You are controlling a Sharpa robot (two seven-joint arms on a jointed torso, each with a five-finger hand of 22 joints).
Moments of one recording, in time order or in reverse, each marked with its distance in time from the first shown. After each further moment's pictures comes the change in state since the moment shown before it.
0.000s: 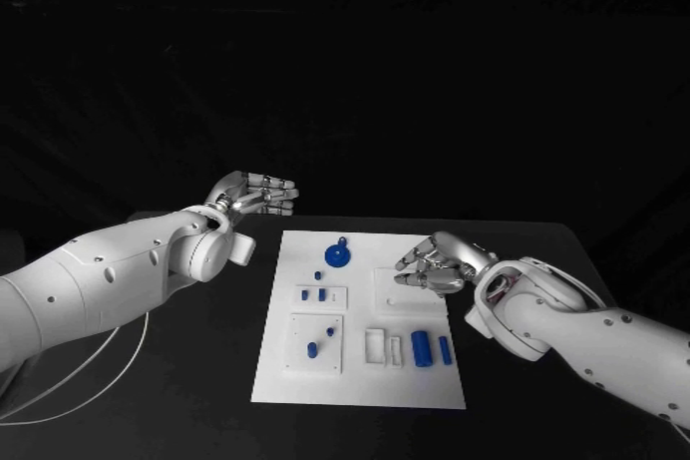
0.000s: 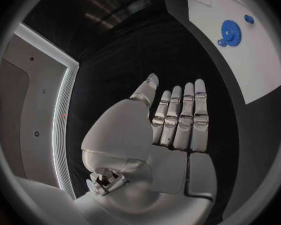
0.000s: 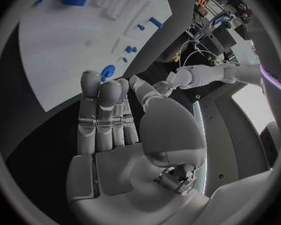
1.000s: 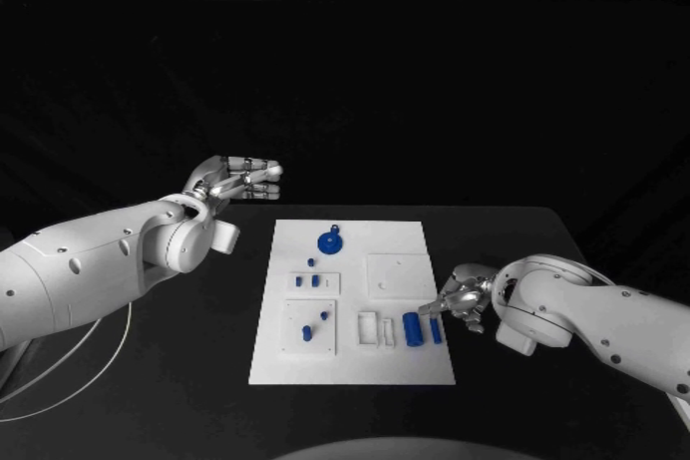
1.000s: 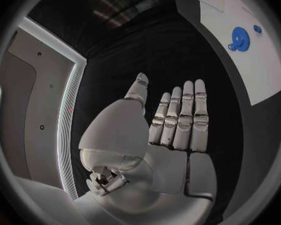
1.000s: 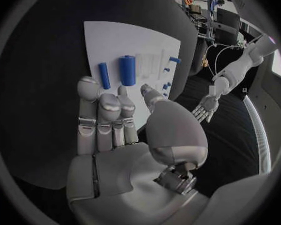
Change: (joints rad) left arm -0.013 -0.077 -0.002 0.072 0.054 0.026 0.053; left_hand -0.072 -0.050 -0.111 0.071 -0.039 -0.055 -0.020 -0.004 -0.003 -0.027 -0.005 0.000 0.000 0.046 -0.007 0.005 0.009 -0.016 -0.011 -0.011 -0.008 -0.007; right arm 0.002 -0.059 -0.041 0.005 0.279 0.363 -0.472; right_hand -0.148 -0.008 -0.036 0.164 -0.085 -0.031 0.002 0.000 0.090 0.074 0.003 0.317 0.511 -0.007 0.001 0.149 0.362 0.000 0.004 0.004 0.123 0.077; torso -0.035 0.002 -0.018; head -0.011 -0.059
